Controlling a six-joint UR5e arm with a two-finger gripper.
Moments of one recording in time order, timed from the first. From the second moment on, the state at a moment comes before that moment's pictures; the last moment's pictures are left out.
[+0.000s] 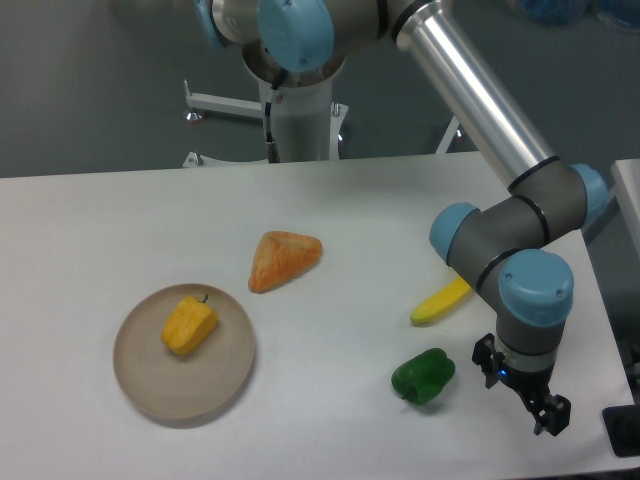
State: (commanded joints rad) arm 2.36 -2.51 -0.78 -1.13 1.60 1.46
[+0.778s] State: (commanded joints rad) arm 2.31 -2.31 -0.94 -1.21 1.61 1.37
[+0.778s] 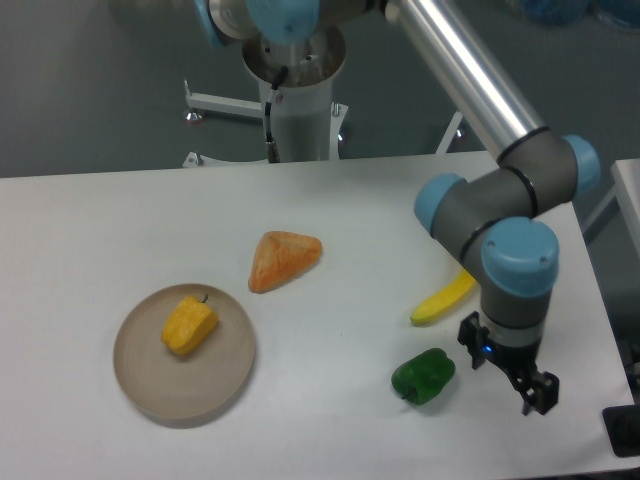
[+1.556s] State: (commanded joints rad) arm 2.15 -2.02 -1.27 -1.31 1.60 0.99
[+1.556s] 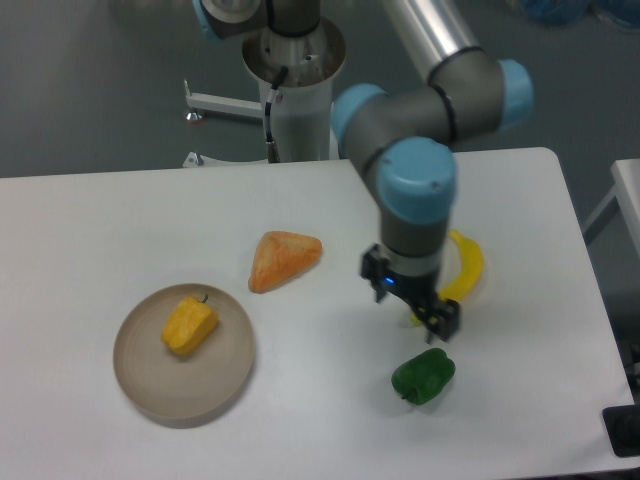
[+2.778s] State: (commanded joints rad) arm 1.91 -2.04 -1.48 -1.10 1.43 0.58
